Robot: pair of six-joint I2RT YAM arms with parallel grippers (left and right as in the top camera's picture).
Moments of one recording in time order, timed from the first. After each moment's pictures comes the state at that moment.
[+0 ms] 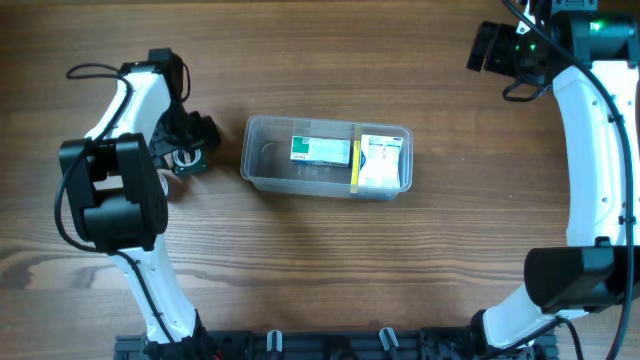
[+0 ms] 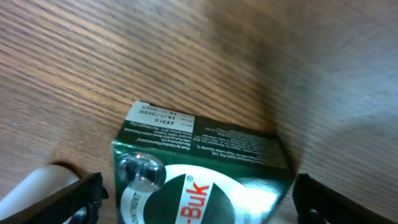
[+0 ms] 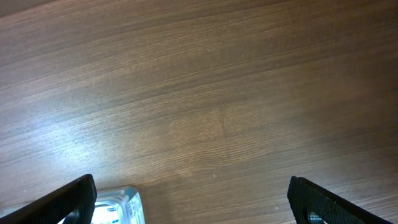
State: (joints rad) left arm 0.08 2.18 1.59 -1.09 -0.05 -0.36; right arm 0.01 1.80 1.97 -1.24 0.12 0.25
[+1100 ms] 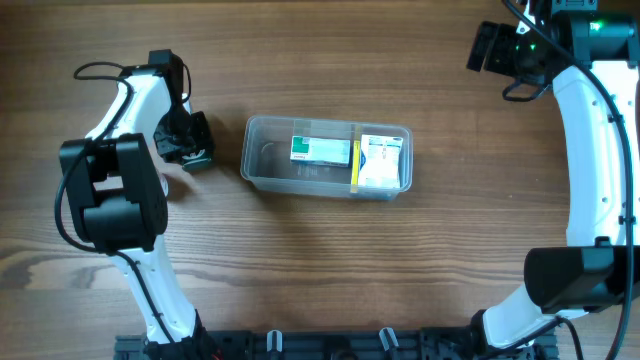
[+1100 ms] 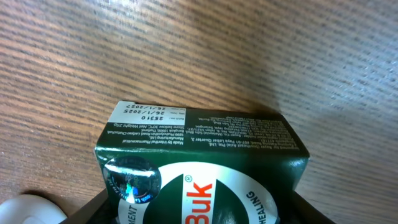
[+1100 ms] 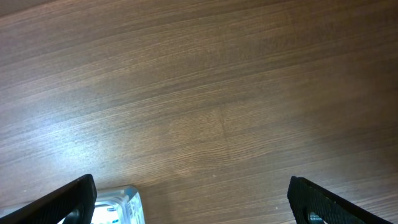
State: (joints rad) left arm 0.08 2.18 1.58 -1.04 0.01 -0.26; right arm 0.01 1.80 1.97 -1.24 0.12 0.25
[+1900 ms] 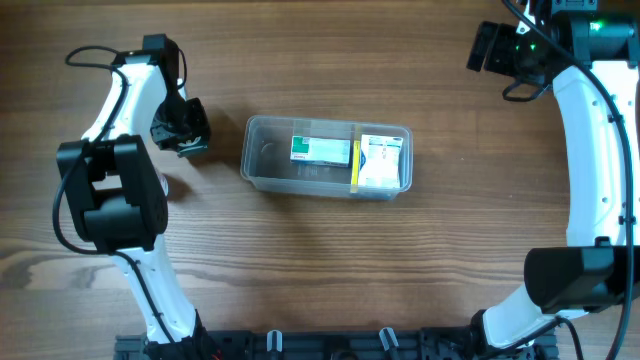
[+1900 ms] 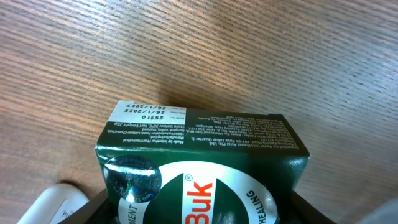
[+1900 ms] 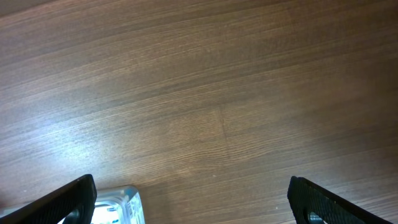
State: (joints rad) left arm 0.08 2.17 1.69 -1.11 0.00 -0.26; right arm 0.01 1.80 1.97 -1.24 0.12 0.25
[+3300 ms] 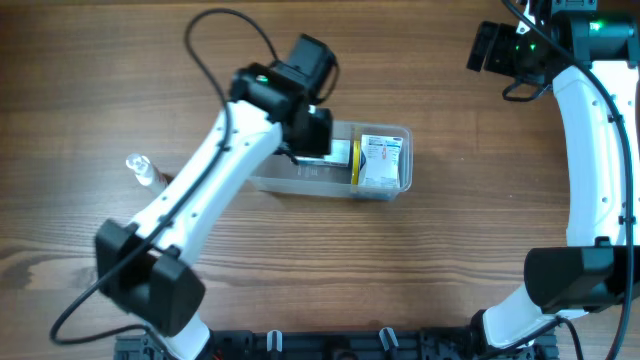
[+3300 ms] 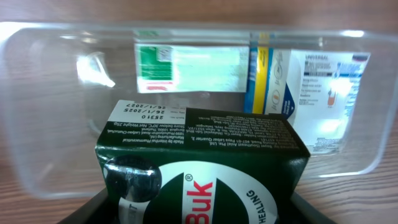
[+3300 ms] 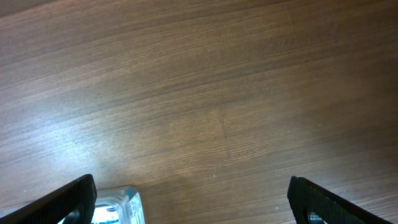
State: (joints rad) left arm -0.56 1.82 1.70 -1.20 0.02 -0.48; right arm 0.01 1.80 1.97 -1.24 0.12 0.25
